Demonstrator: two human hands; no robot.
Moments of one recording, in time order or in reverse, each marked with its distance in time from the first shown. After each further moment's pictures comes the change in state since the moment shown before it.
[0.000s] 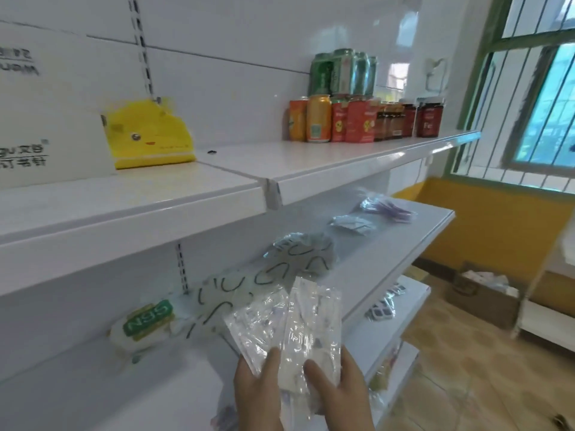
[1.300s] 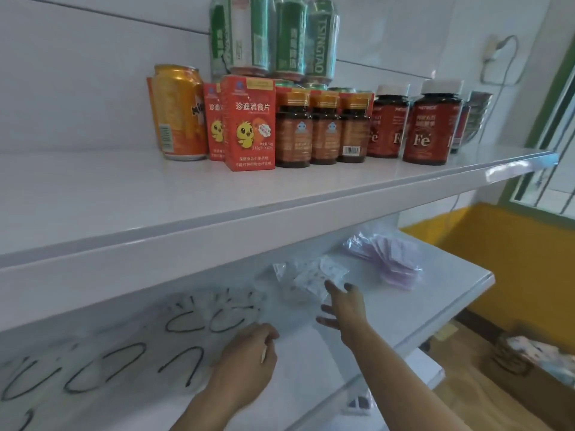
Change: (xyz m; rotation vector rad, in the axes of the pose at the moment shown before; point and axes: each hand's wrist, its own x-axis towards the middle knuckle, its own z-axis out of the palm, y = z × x) left_hand 0.245 -0.079 0.367 1.119 -0.273 0.593; right_hand 0.566 -0.013 -0.152 0.084 -0.131 0.297
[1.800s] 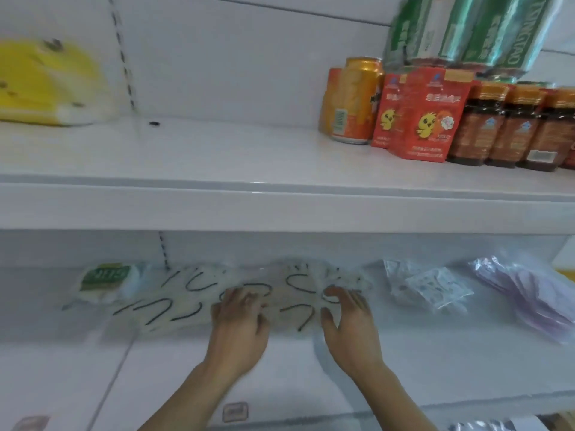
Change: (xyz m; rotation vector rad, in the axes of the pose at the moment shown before) left_hand -0.121 -0.094 -0.105 0.393 0.489 -0.245; right_hand -0.124 0.068 0.112 -0.806 -0.378 -0.960
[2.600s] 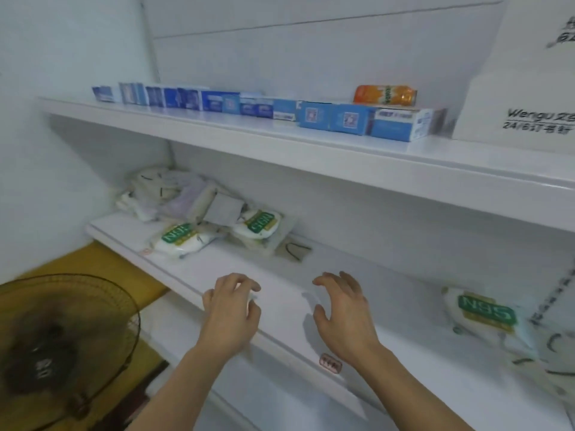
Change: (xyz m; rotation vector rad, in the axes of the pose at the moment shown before) left_hand -0.217 -0.497 -0.413 0.313 0.177 -0.604; right_hand -0.103 -0.554 0.381 0.180 -0.492 -0.582
